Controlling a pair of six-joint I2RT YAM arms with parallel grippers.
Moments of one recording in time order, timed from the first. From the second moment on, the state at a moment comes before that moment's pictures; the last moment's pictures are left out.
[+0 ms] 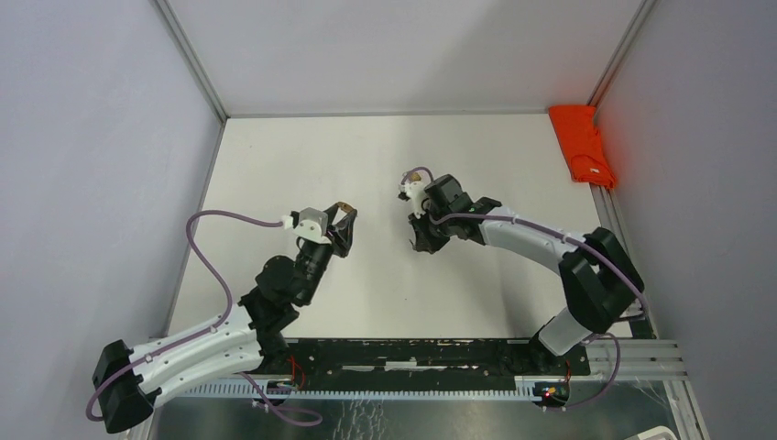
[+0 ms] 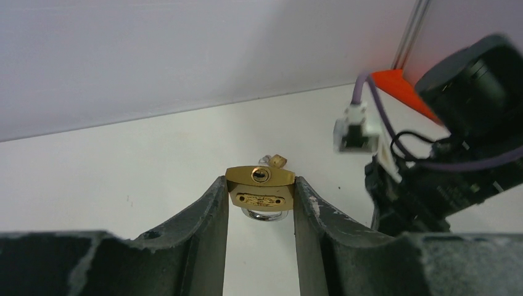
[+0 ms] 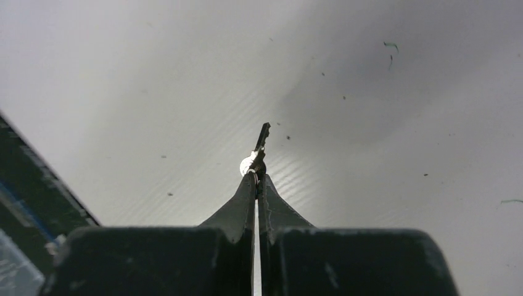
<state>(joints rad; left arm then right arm) -0.96 0.67 0.37 0.54 -0.58 0.06 0.70 1.62 1.04 -0.40 -0.22 0.01</state>
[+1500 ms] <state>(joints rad) -0.61 1.51 0.57 0.39 0.35 -0.48 0.65 1.33 0.77 -0.12 -0.53 0.12</state>
